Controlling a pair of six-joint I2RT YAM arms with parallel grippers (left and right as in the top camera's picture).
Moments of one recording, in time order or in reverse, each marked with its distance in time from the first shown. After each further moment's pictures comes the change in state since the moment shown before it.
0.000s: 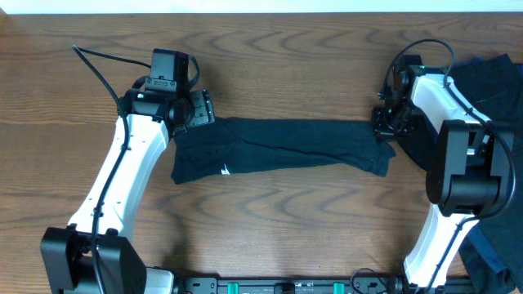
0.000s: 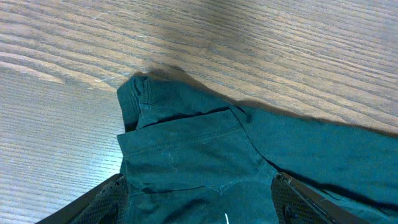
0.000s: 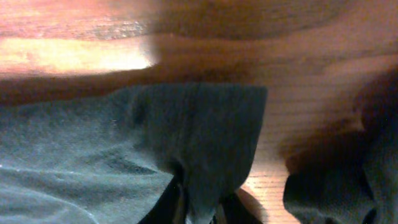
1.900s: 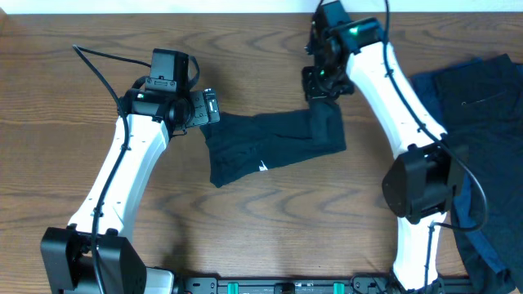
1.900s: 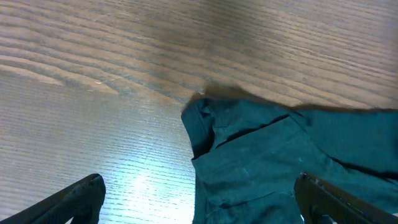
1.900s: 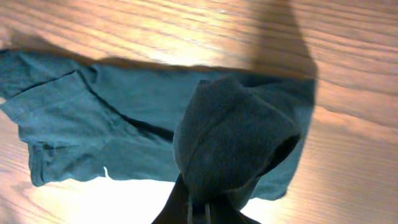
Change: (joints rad) left arm 0.000 0.000 0.000 0.003 0.000 0.012; right arm 0.405 0.024 0.544 -0.259 -0.078 0.156
